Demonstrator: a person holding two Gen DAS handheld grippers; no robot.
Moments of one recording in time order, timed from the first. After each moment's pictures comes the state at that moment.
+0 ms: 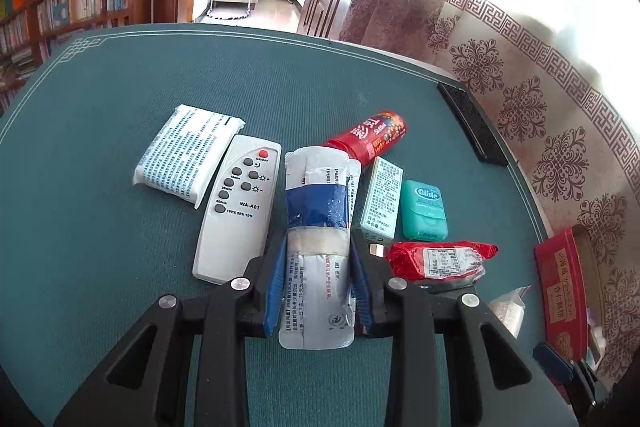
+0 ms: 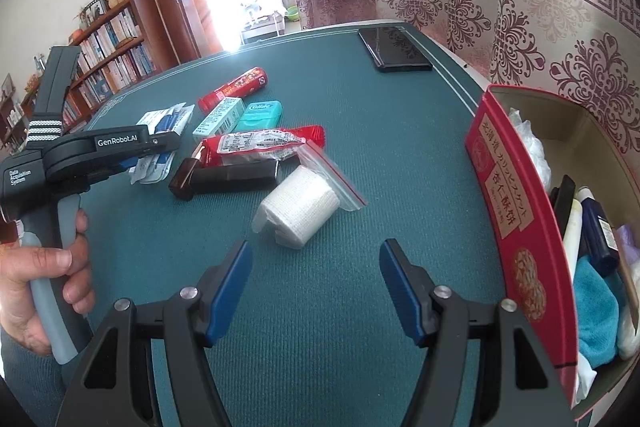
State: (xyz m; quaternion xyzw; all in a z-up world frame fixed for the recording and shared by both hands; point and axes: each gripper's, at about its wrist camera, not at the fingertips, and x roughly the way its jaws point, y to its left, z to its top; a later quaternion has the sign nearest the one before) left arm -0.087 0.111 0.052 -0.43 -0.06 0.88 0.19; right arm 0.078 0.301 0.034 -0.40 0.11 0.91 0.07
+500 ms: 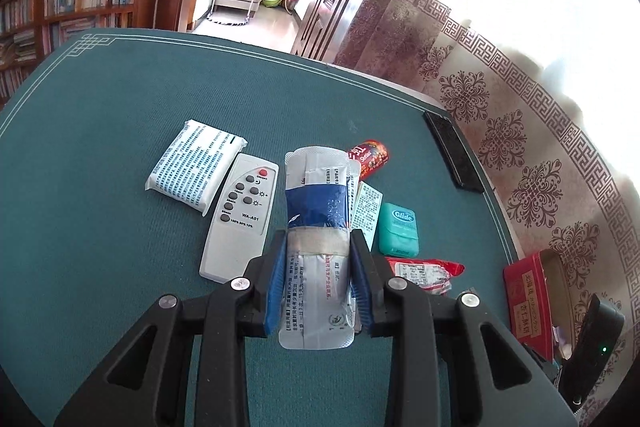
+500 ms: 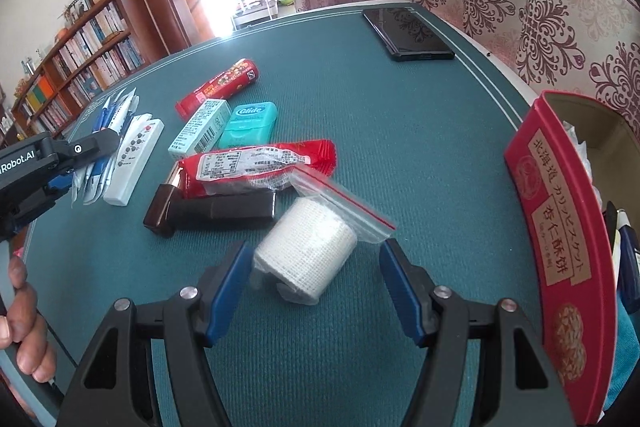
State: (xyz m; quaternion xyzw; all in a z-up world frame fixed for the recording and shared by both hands) left arm -0.084 0.101 0.065 -0.42 -0.10 0.88 0.21; right arm 0.023 0.304 0.017 -0.43 0.12 0.89 0.07
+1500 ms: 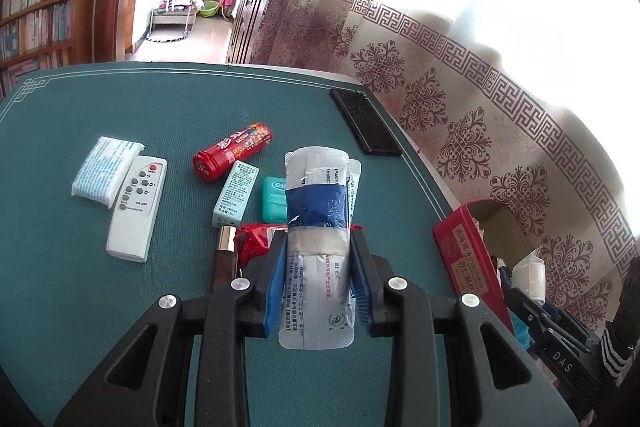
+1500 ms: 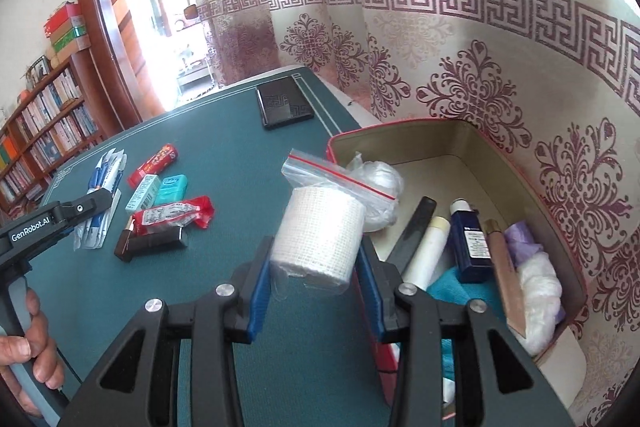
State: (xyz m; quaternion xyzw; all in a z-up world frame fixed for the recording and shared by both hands) left arm -0.026 0.164 0.097 -0.39 -0.05 0.87 0.31; right arm 0.131 0.378 0.080 -0.34 0.14 0.91 0.20
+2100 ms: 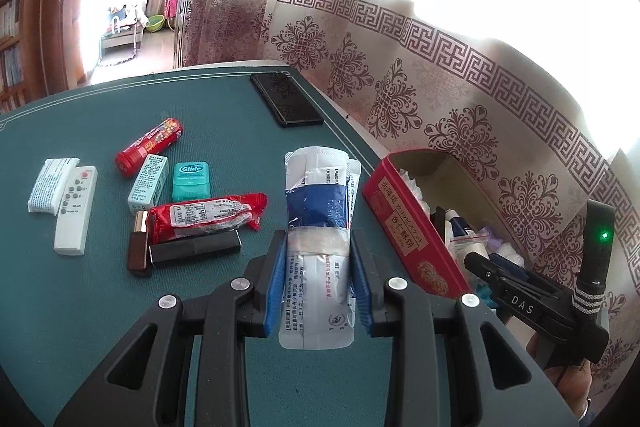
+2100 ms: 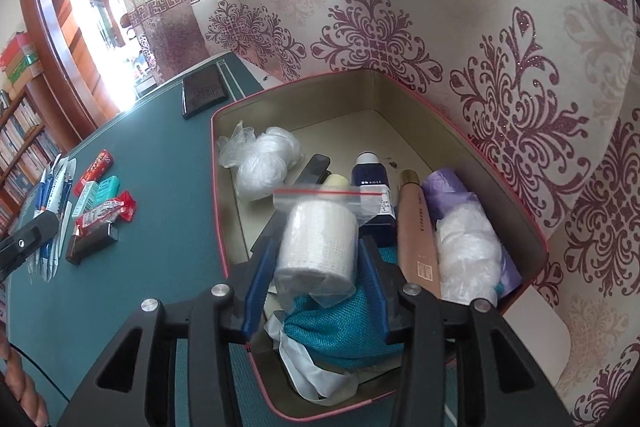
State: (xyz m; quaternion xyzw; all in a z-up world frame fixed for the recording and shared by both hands) left arm 0.033 0.216 0.100 -0.38 0.02 0.84 0.38; right arm 0.172 0.432 0.053 -0.36 0.20 0.87 0.26
